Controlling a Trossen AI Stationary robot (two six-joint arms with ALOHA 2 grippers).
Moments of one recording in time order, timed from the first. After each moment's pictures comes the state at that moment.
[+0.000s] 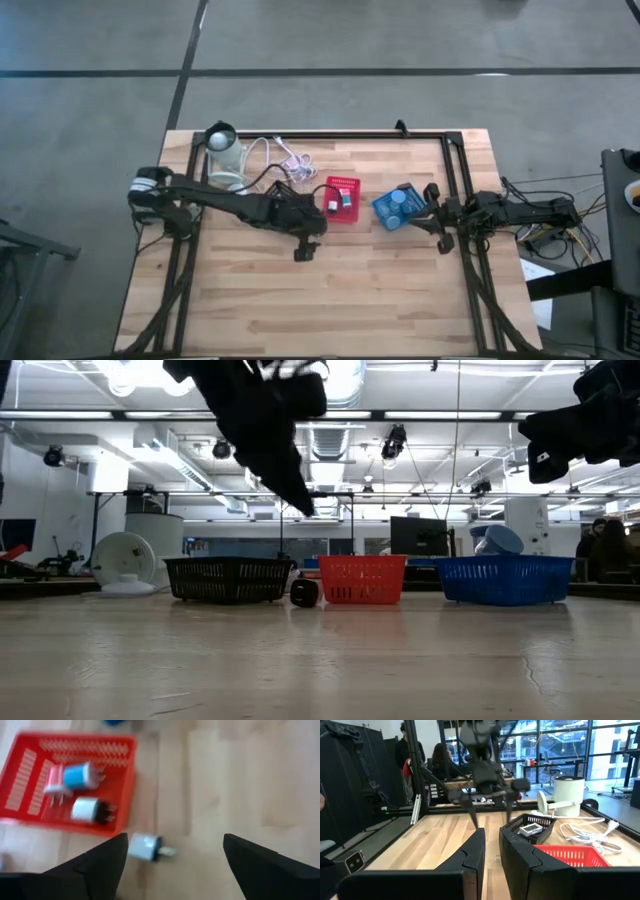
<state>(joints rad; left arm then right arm) -0.11 1.66 1.19 -0.43 -0.14 -0.07 0.09 0.00 0.01 0.06 -0.01 0.11</state>
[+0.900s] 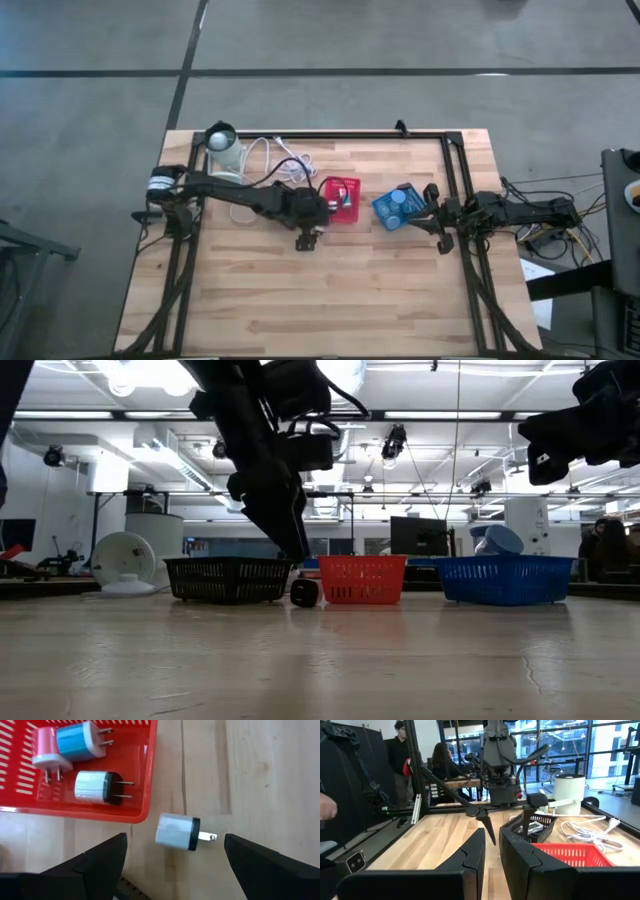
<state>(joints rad) -0.01 1.77 1.21 -0.47 -0.10 0.05 0.09 0.00 0.01 0.06 -0.01 0.12</state>
